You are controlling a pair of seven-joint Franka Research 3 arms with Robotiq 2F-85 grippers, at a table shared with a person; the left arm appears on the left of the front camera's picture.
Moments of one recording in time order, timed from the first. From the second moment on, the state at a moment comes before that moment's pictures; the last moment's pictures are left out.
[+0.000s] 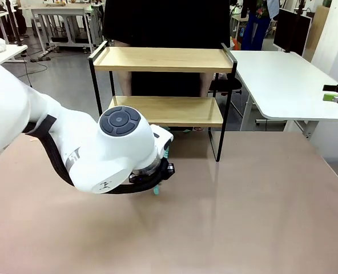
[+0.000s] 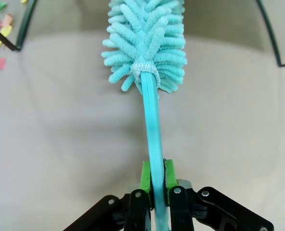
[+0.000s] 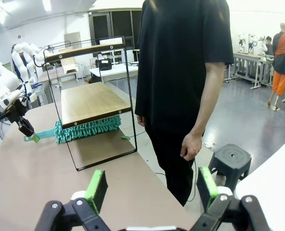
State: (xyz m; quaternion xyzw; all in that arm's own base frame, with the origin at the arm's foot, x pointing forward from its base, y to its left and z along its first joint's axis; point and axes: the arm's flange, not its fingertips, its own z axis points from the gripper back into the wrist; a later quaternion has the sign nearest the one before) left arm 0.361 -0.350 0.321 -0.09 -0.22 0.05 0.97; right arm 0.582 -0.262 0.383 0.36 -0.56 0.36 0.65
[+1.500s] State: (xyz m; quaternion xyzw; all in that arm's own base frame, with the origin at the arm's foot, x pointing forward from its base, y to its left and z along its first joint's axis) left arm 0.355 -0.267 0.376 0.06 -0.23 0.07 0.97; right arm 0.582 -0.262 0.383 0.36 -0.56 0.36 0.65
